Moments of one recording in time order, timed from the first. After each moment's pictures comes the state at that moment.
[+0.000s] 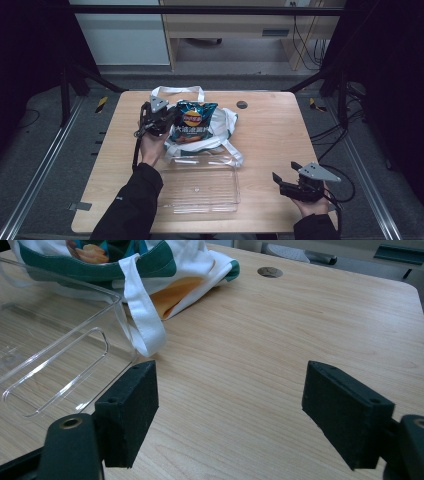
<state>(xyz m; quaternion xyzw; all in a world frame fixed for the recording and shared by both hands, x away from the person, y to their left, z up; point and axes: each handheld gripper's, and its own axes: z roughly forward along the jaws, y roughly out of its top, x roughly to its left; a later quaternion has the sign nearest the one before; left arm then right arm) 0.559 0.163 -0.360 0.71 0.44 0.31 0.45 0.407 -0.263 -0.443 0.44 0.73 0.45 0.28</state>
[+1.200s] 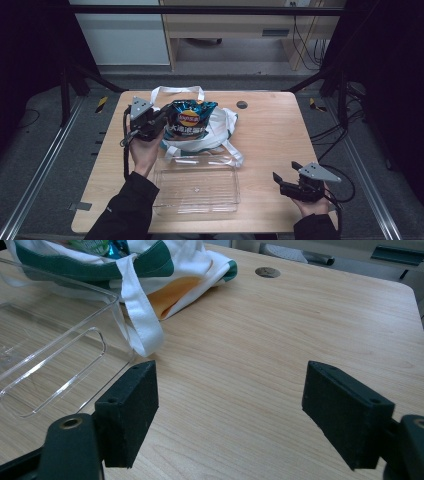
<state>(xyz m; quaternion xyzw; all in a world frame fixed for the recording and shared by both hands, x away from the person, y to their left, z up) 0.506 0.177 -0.319 0.66 0.44 0.30 0.54 0.407 -0.263 -0.443 0.44 0.73 0.44 0.28</state>
